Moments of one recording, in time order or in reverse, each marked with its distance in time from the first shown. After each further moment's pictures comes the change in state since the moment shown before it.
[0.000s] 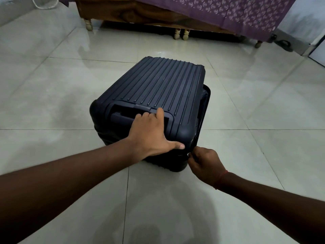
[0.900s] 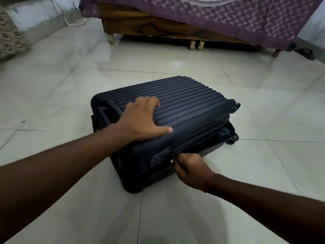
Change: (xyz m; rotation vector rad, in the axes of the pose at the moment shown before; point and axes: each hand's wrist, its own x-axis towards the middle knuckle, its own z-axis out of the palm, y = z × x) left_hand 0.001 -0.072 -0.043 -0.209 0.048 -0.053; right_hand 0.034 -0.055 0.039 0.069 -0.056 -0.245
